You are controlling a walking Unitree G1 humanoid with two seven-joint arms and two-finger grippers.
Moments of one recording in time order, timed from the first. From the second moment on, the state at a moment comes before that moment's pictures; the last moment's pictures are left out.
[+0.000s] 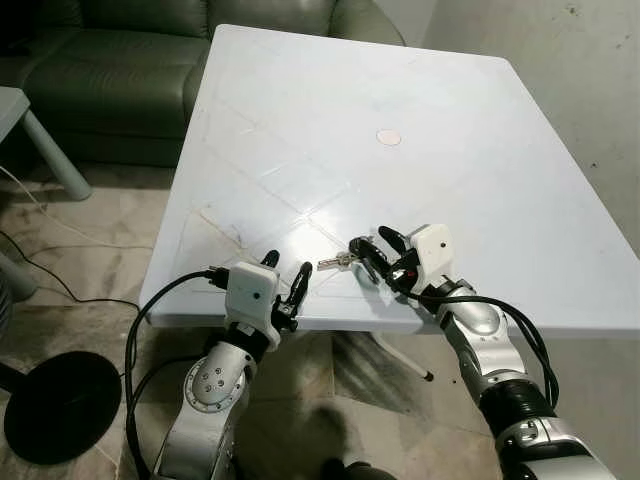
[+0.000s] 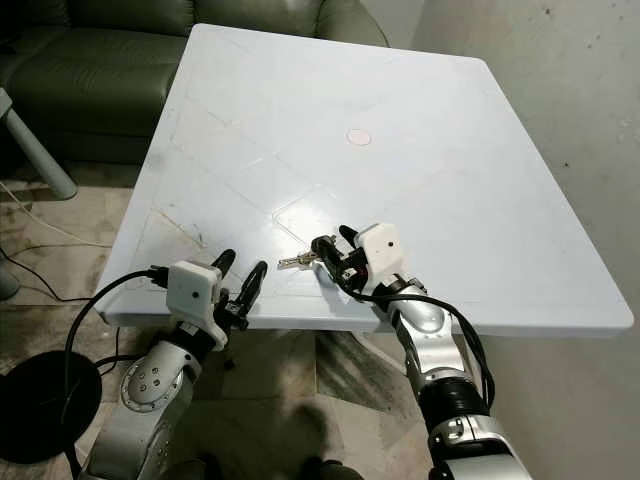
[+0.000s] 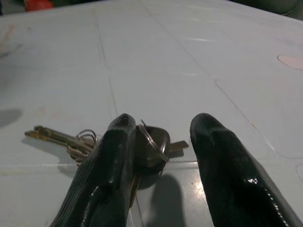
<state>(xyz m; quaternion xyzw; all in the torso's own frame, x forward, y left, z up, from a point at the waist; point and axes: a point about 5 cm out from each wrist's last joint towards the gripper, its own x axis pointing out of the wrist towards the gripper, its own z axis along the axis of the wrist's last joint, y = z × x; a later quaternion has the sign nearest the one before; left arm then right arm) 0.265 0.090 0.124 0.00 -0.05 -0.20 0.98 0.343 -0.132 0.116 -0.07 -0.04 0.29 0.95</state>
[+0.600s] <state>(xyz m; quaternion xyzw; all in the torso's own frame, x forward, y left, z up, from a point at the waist) 0.266 0.090 0.127 0.00 -0.06 -0.20 0.98 0.344 -0.130 0.112 -0.09 -0.02 0.28 0.96</state>
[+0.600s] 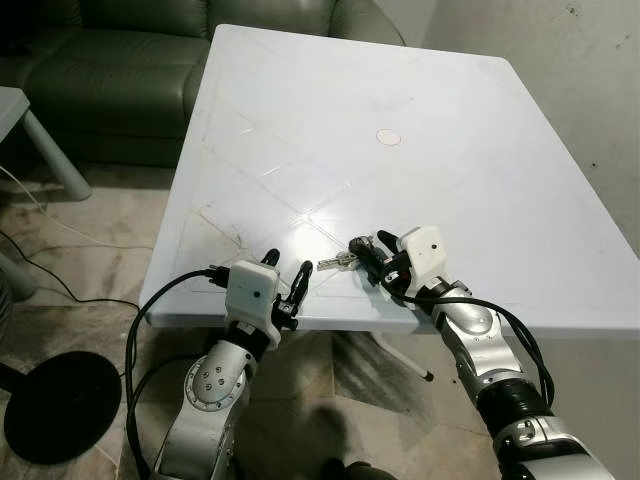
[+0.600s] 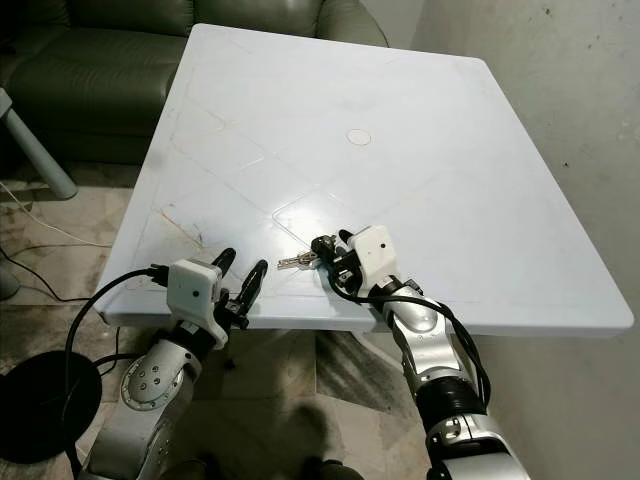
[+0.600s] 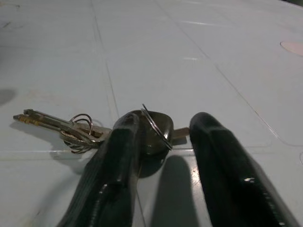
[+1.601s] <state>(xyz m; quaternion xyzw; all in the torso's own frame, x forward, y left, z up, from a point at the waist) 0.278 0.091 0.141 0.01 -0.08 -0.19 0.98 0.348 -0.132 0.120 0.02 -0.02 0.29 0.96</state>
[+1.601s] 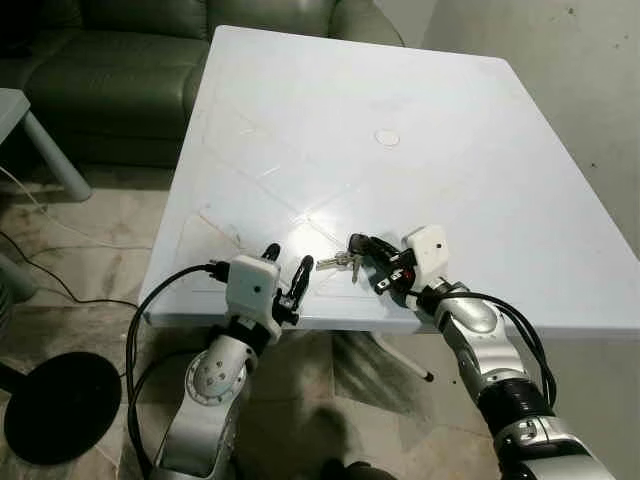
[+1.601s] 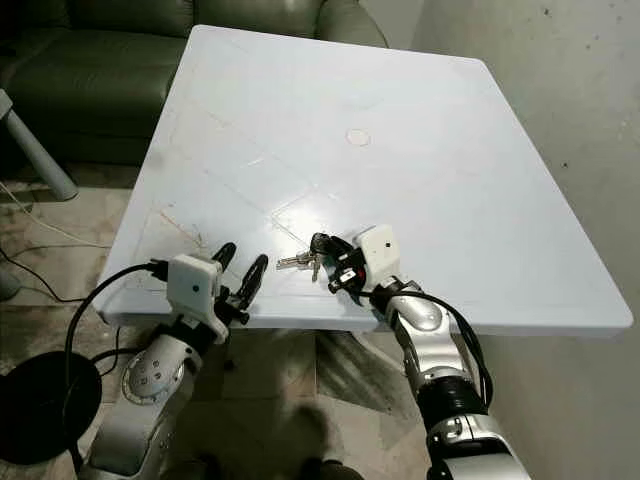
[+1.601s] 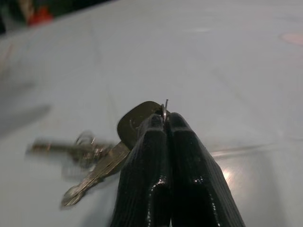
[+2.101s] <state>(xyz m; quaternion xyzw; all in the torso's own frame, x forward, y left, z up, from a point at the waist) 0.324 0.113 0.171 0.03 -0.12 -0.13 0.98 0.376 -0.182 0.172 -0.04 -0.05 0.09 0.99</state>
